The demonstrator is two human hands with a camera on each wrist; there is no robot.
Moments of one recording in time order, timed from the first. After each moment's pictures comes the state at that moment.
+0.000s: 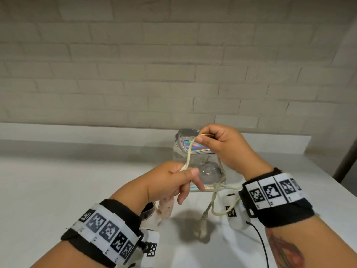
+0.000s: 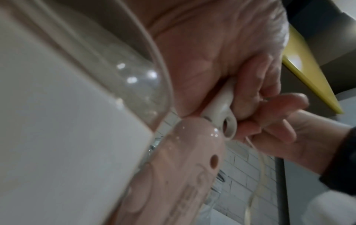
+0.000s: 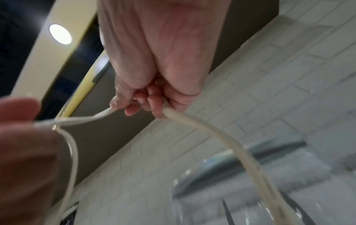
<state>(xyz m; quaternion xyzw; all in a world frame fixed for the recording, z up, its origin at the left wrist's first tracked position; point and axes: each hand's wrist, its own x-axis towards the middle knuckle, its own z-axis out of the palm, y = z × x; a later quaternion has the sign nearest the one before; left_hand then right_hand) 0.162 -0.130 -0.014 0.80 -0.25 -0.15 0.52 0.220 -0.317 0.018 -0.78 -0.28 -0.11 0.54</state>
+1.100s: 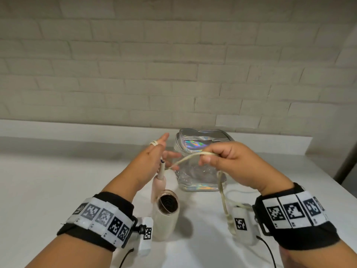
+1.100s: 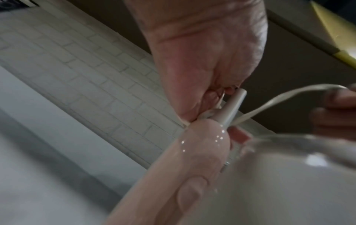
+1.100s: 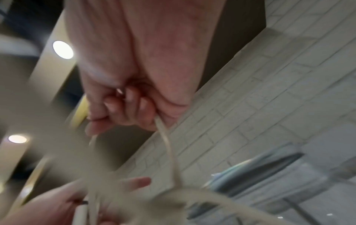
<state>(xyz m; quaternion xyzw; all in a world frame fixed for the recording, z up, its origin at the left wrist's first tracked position) 0.192 -0.106 -0.017 0.77 -0.08 0.01 0.63 0.187 -0.335 0.015 -0.81 -0.35 -0.01 0.46</state>
